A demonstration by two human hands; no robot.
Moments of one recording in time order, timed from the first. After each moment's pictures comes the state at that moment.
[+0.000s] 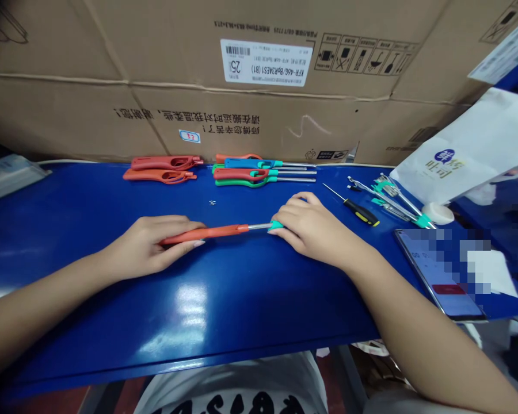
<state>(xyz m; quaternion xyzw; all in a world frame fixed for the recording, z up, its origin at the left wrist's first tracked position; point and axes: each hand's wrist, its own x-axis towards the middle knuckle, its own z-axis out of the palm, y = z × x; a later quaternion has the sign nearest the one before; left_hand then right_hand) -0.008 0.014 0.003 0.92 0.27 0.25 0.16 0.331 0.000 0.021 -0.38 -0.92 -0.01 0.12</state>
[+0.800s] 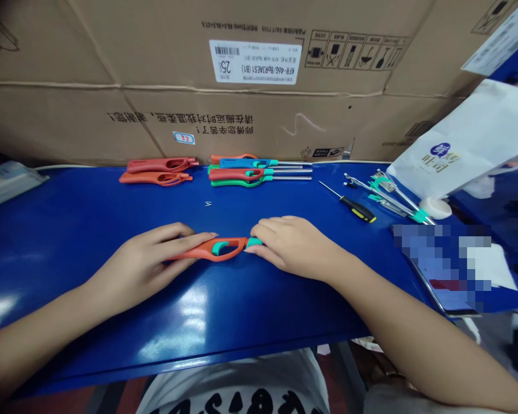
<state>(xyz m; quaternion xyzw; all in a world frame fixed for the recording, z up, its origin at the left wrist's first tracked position) 0.006 -0.023 0.008 0.92 0.32 0.21 0.10 0.305 -0.020 0.016 -0.35 -0.93 0.01 0.09</state>
